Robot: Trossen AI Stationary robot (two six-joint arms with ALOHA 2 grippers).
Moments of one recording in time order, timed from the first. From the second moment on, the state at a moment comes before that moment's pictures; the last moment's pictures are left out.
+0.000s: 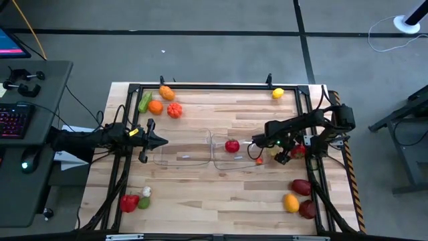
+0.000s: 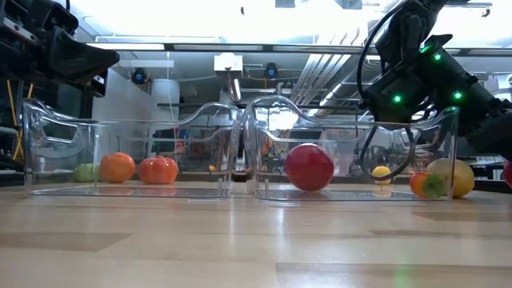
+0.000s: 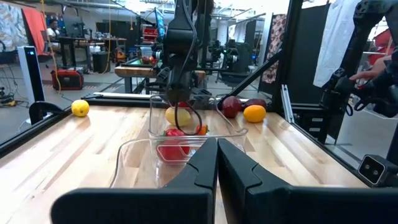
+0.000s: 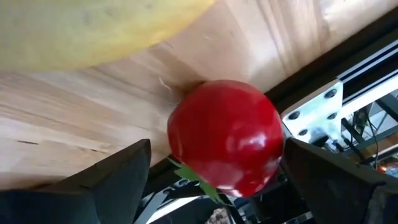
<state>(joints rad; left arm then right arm) -0.02 0.01 0.01 0.02 0.04 -0.05 -0.07 1.68 0.82 -1.40 -0.06 0.61</state>
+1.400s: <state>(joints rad) -0.02 0.01 0.01 0.02 0.04 -0.05 -0.06 1.63 0.86 -1.54 -0.03 0.55</state>
